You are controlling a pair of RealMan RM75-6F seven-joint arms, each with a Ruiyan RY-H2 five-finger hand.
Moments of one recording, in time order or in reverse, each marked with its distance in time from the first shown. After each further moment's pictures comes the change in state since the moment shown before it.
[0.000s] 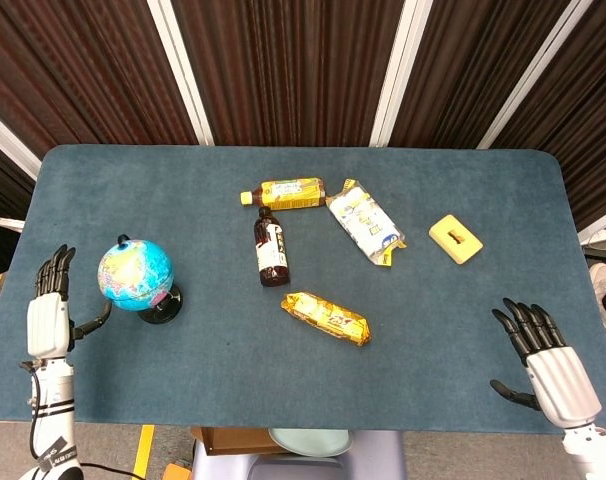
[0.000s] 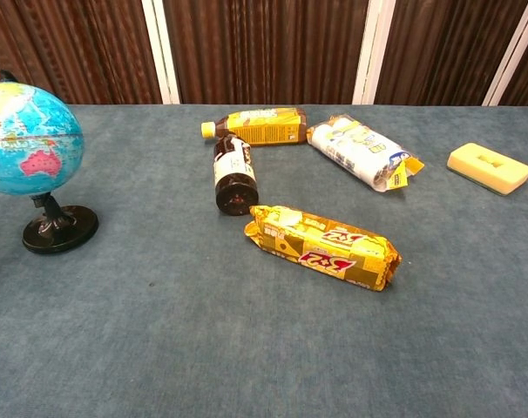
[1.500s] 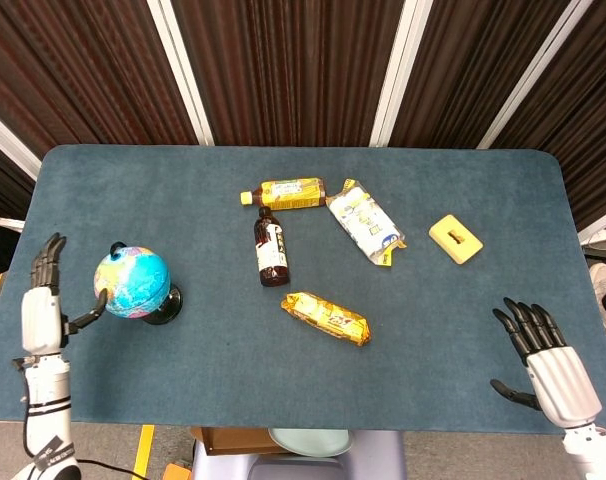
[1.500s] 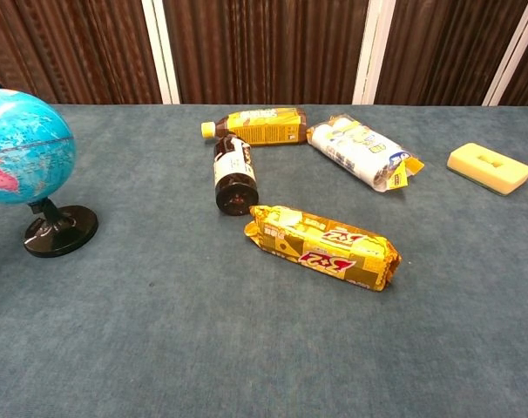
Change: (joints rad) left arm -0.014 0.031 -0.023 -0.083 0.057 0.044 -0.083; right arm -0.001 0.000 0.001 0.001 -0.001 0.005 0.003
